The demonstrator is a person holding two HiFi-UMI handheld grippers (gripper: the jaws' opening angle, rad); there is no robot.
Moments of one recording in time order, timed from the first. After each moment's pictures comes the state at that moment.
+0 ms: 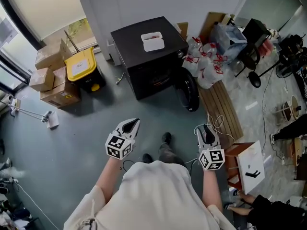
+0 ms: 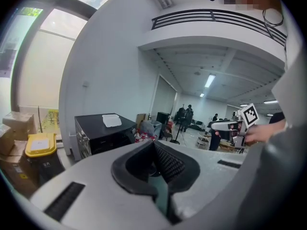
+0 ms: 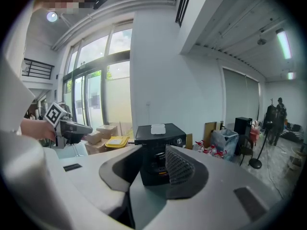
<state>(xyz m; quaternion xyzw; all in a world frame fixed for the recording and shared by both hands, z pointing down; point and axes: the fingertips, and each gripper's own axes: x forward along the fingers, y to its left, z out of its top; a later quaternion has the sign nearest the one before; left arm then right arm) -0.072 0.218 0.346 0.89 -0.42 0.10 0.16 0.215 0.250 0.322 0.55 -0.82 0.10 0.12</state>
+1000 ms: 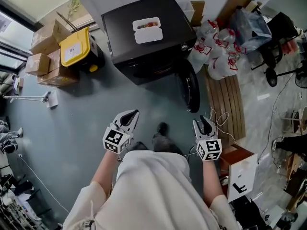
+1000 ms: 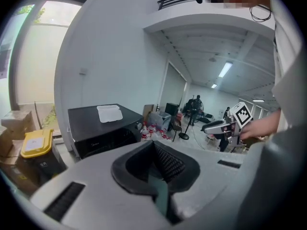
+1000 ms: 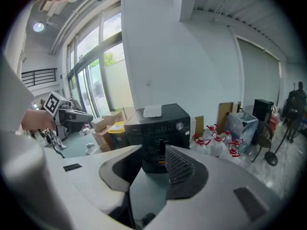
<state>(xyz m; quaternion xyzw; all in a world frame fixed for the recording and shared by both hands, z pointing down) 0.029 0.021 0.408 0.85 -0.45 0.16 0.19 0.299 0.014 0.437 0.46 -0.85 0.19 0.19</state>
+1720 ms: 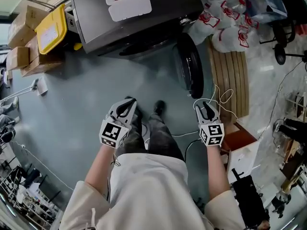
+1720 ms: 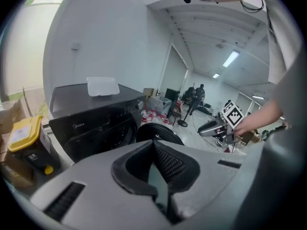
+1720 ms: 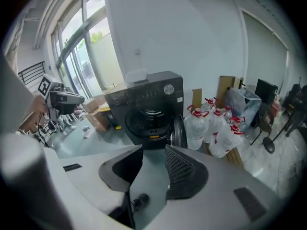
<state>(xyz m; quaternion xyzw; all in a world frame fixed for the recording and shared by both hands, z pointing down) 0.056 -0.067 0.553 0.84 -0.42 0.23 0.25 0.342 -0.065 0.630 0.43 -0.81 0.28 0.30</state>
